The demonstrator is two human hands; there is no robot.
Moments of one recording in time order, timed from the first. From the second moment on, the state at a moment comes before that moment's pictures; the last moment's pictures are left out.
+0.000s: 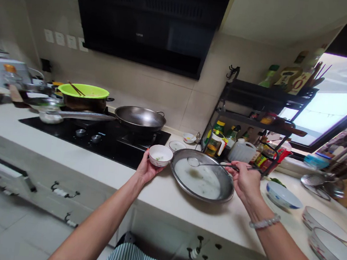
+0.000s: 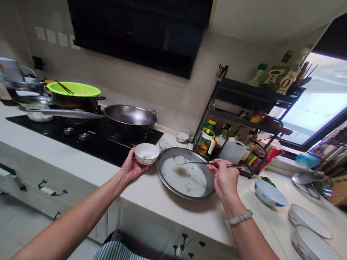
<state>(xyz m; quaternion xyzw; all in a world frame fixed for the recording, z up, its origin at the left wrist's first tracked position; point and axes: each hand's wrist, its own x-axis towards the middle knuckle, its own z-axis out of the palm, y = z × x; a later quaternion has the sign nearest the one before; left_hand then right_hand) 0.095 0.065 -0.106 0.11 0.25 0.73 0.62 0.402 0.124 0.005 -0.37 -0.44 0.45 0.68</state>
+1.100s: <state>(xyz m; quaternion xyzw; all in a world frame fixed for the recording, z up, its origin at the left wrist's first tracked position) 0.093 0.068 -0.112 0.12 0.23 0.73 0.64 0.321 0.086 0.007 -0.24 -0.67 0.38 0.59</state>
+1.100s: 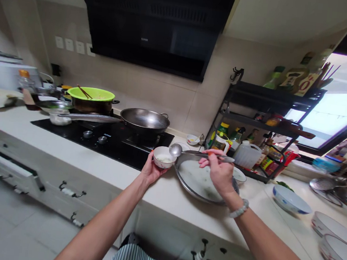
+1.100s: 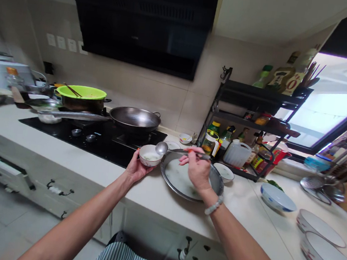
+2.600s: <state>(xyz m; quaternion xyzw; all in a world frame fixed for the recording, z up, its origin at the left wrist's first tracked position) 0.093 0.065 -0.108 0.12 0.25 0.73 0.63 0.404 0.124 -0.021 -0.37 -0.45 0.45 0.68</state>
